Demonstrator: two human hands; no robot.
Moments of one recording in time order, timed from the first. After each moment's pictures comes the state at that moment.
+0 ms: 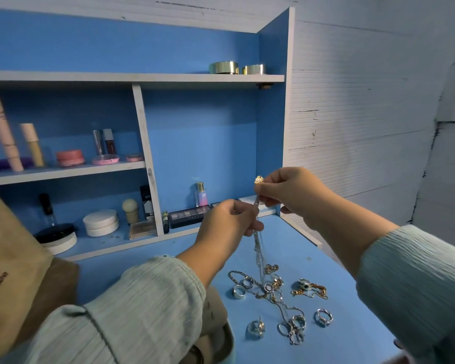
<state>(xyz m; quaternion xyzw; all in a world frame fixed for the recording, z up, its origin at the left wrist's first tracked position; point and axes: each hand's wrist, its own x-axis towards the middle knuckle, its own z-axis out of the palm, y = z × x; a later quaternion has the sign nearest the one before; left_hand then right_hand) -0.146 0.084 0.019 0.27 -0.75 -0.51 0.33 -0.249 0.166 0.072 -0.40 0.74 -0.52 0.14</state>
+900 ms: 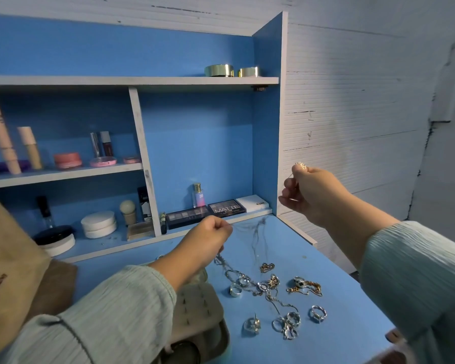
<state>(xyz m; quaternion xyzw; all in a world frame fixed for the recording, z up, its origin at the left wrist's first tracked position) -0.122 0.062 -0.001 0.32 -0.80 -0.46 0.23 -0.269 0.178 0.073 -0.20 0.59 -0.74 0.26</state>
